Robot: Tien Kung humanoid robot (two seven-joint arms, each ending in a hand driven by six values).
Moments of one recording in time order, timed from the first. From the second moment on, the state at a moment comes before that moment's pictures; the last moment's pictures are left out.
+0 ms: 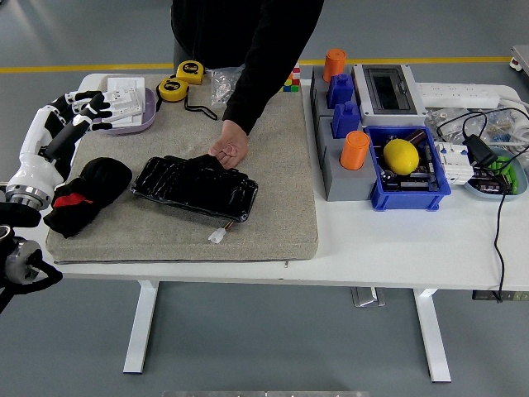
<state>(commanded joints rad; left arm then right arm) -0.30 0.50 -1.06 -1.37 0.67 0.30 -0.24 -0.06 -0.29 0.86 0.22 -0.33 0.01 -0.07</state>
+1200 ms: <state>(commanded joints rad) -0.30 0.51 -1.05 -1.35 0.67 0.30 -0.24 -0.07 -0.29 0.86 0.22 -0.32 0.01 -0.07</state>
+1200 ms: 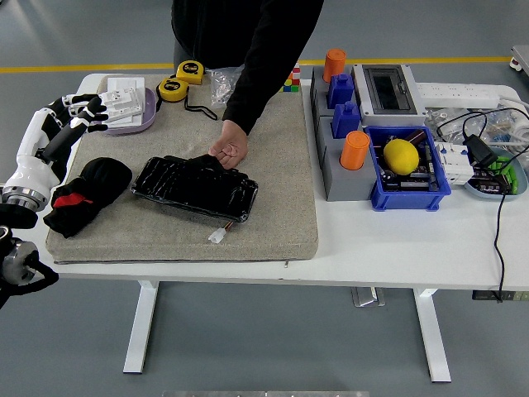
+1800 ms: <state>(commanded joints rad) -0.30 0.53 -1.08 -1.28 0.67 0.28 -0.26 -0.07 -0.29 0.85 0.22 -0.32 0.01 -0.07</state>
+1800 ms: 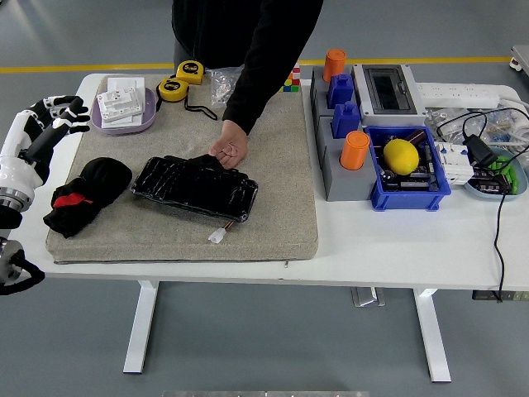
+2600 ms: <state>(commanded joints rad) -0.30 0.53 -1.09 -1.27 0.69 0.28 -0.25 -0.06 -0.29 0.86 0.22 -0.32 0.01 -0.07</state>
